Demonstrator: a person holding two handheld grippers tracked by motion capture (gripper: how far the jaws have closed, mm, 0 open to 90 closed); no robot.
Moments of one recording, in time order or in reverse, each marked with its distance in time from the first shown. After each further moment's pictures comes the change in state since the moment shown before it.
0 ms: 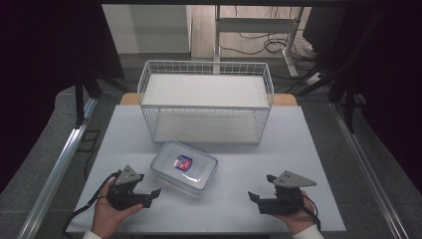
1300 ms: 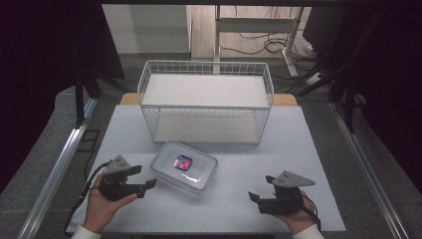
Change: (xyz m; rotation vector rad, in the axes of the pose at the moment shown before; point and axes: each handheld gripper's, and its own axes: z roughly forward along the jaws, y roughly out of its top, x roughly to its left) left arm 0.014 0.028 -0.027 -0.063 -0.044 -0.027; right arm 0.000 0.000 0.001 0.024 -0.005 -0.004
